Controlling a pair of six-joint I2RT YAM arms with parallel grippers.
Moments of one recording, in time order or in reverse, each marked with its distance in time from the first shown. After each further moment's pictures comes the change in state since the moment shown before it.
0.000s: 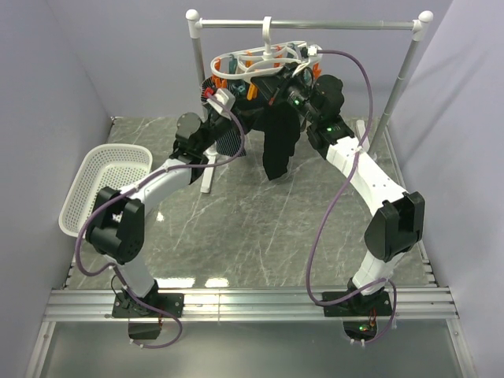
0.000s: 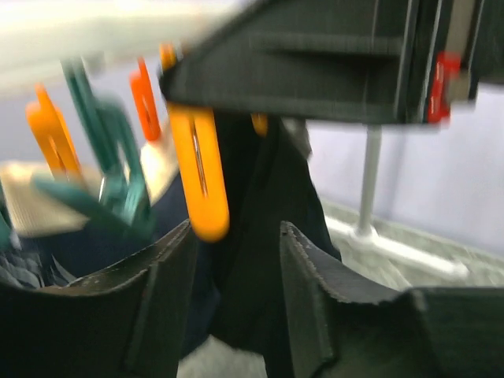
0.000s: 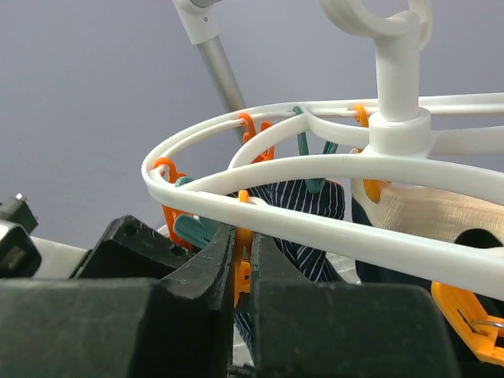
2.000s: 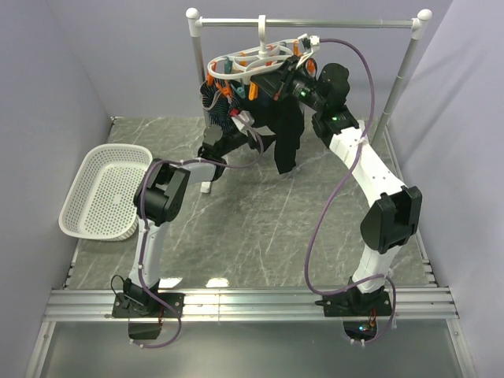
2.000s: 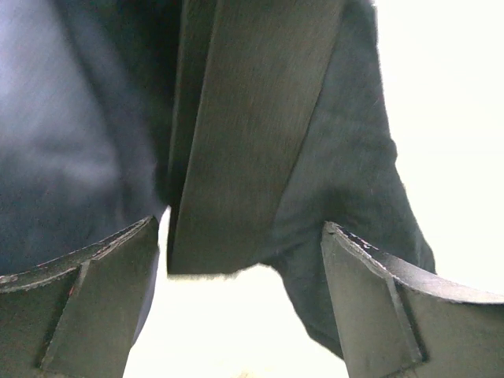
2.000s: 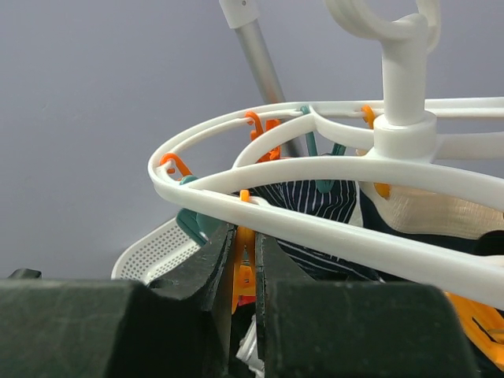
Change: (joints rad) left arm 0.022 0.514 0.168 0.272 0.203 0.021; right arm -0.064 0.072 0.133 -0.073 -0.221 0.080
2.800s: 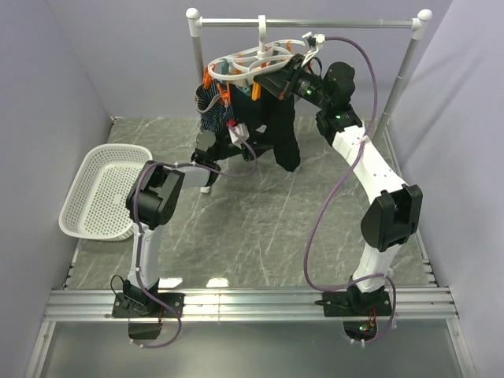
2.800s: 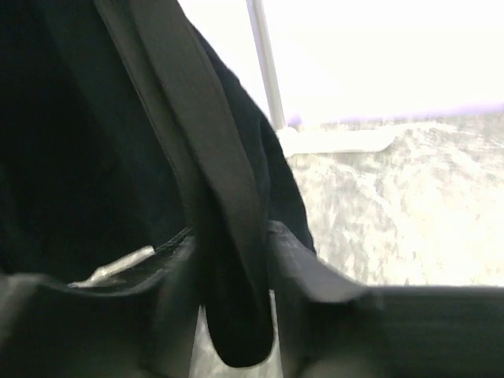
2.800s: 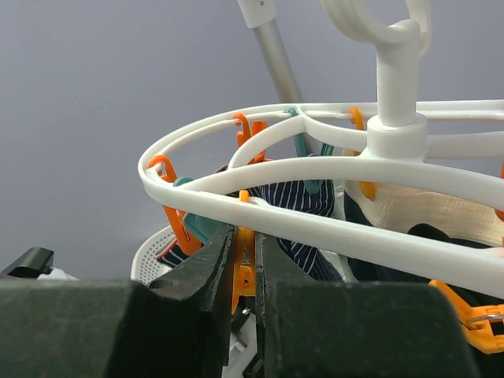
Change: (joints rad) left arm 0.016 -0.079 -0.142 0.077 0.278 0.006; right arm -0.040 0.014 0.005 0.054 -0.106 0.064
